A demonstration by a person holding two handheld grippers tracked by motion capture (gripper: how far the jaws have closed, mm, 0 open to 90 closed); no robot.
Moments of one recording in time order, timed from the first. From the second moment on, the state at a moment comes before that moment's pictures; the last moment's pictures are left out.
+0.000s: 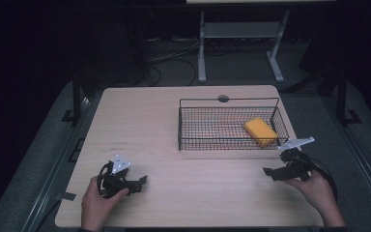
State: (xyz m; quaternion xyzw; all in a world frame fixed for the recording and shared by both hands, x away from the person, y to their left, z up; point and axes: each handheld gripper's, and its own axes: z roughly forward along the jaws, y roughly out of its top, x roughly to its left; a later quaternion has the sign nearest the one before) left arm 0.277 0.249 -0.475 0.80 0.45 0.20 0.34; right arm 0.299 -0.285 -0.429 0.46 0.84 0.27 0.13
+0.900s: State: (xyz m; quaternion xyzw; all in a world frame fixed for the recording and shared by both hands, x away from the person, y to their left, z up) left arm 0.276 0.249 -0.475 0.80 0.45 0.20 0.34; right arm 0.278 -0.300 -0.479 0.46 0.81 0.33 0.17
